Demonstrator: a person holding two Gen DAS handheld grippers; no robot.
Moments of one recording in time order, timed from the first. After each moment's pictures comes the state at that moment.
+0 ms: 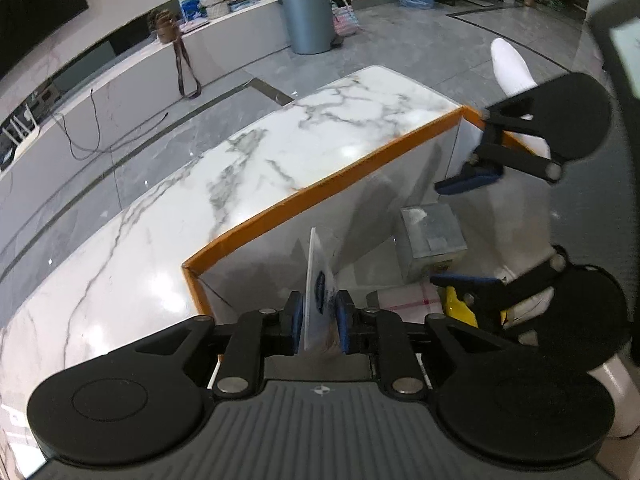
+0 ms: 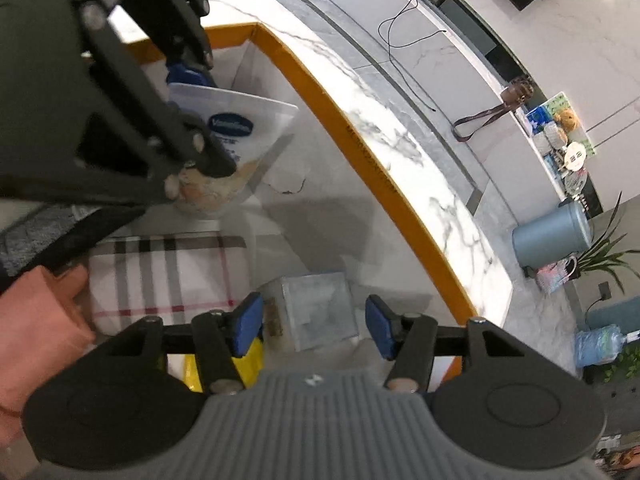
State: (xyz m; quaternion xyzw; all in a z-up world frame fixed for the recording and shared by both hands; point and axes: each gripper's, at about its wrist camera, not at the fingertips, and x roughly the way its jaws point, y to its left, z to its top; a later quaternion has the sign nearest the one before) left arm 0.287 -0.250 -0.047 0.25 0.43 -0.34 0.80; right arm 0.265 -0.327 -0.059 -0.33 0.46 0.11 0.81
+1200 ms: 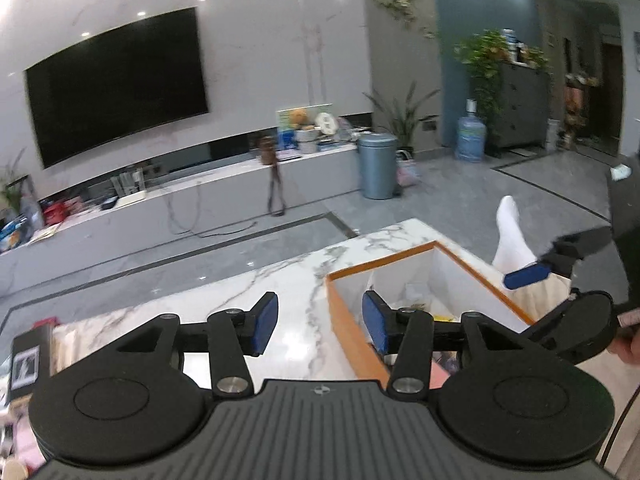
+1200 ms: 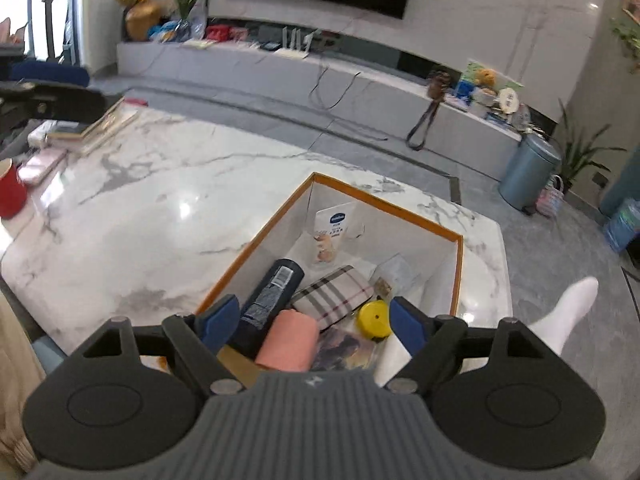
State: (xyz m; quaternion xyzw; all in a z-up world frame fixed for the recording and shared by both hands) left arm 0.100 -0.075 0.120 0.13 0.24 -0.27 0.92; right arm 0.084 -0.256 0.056 -0.09 0.37 0.03 0.92
